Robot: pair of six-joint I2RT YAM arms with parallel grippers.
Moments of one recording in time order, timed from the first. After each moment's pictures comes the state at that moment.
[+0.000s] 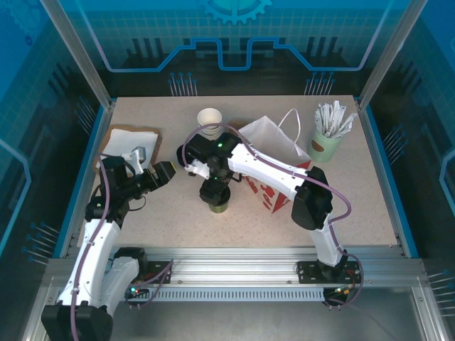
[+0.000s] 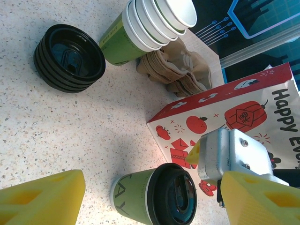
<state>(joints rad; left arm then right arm) 0.05 0.77 0.66 -0.45 0.59 -0.62 0.95 2.08 1.99 -1.33 0.00 -0.17</state>
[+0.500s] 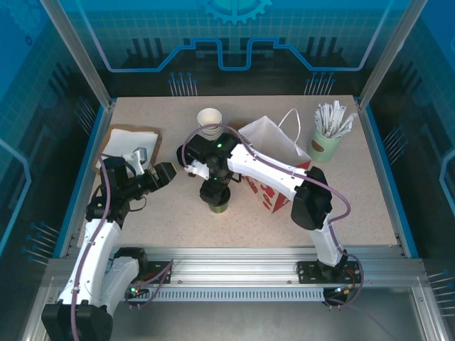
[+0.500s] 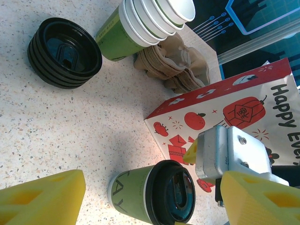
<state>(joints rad) 0.05 0.77 0.65 -0.44 0.61 -0.62 0.95 2.08 1.99 -1.33 0.00 -0.17</state>
